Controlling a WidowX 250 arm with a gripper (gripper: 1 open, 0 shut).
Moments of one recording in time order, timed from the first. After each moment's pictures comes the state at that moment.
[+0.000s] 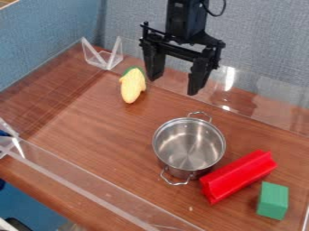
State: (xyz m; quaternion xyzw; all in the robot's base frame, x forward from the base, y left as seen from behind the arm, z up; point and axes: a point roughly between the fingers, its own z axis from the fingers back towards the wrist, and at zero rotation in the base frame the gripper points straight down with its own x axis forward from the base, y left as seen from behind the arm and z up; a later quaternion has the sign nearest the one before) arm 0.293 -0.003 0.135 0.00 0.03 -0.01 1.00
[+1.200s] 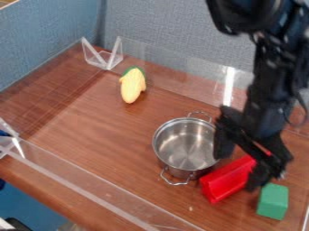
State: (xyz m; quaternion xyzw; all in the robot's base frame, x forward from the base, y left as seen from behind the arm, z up) arm 0.267 -0.114 0.052 0.00 0.06 -0.25 0.97
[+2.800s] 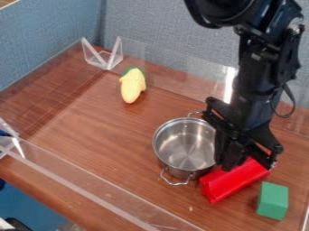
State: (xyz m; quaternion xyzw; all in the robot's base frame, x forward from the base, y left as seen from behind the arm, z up) arm 0.266 -0.096 0.068 0.00 0.02 -0.19 0.98
